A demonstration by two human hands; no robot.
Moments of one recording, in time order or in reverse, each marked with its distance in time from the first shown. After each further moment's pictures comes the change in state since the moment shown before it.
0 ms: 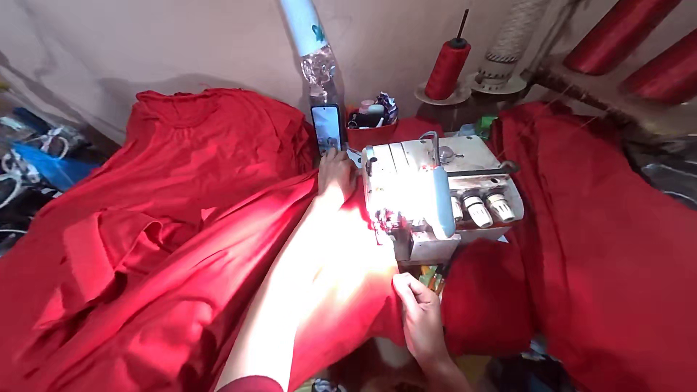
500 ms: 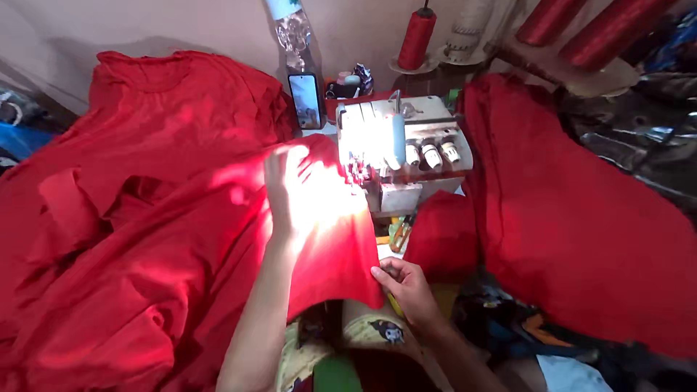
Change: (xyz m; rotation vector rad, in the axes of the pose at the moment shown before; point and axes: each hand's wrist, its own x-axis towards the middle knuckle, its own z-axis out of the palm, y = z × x) left_hand -0.148 0.067 -0.051 -0.190 0.438 -0.119; right_hand -0.052 -0.028 -0.054 -0.135 -0.257 0.244
